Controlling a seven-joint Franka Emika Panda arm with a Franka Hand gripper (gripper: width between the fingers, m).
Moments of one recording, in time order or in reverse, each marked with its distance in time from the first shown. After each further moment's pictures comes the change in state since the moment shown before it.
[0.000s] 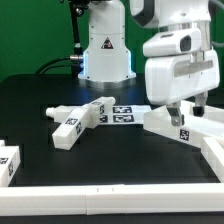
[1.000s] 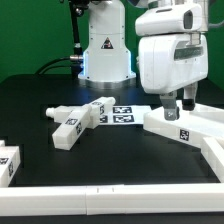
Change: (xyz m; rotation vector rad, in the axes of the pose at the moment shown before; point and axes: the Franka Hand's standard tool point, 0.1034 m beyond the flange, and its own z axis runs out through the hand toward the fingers) arm 0.031 0.090 -0.040 -0.031 -0.024 -0.187
